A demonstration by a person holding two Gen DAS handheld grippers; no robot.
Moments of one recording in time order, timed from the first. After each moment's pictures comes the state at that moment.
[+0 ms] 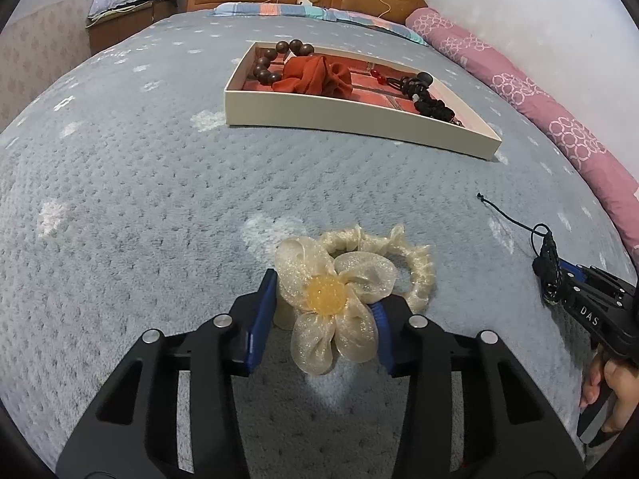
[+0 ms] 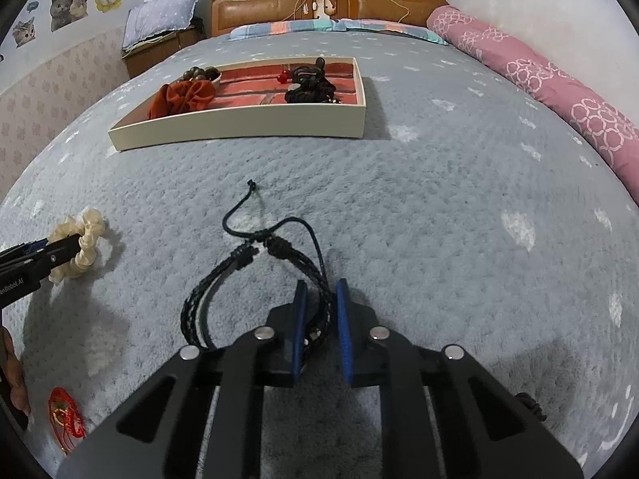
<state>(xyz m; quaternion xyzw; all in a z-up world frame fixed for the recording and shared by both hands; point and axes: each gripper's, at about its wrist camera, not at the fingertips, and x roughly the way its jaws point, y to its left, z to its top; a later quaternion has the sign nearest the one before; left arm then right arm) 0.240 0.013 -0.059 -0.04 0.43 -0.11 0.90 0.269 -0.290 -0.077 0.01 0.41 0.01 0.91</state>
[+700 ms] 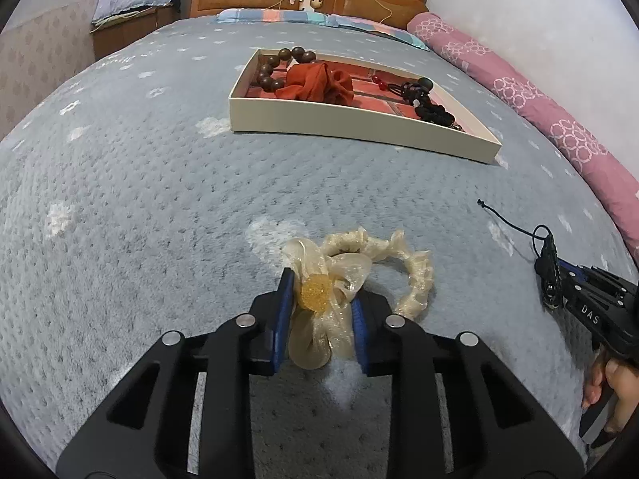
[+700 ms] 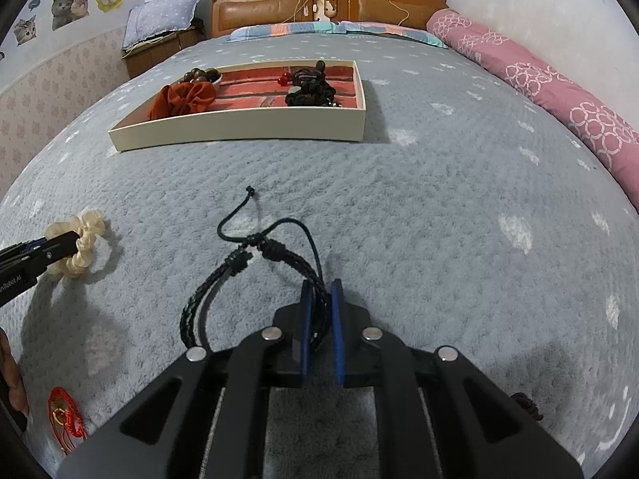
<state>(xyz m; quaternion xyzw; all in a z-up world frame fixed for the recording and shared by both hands) 0.235 0.013 -0.055 -0.04 0.42 -0.10 0.90 0.268 -0.290 -0.074 0.01 0.40 0.01 0.92</state>
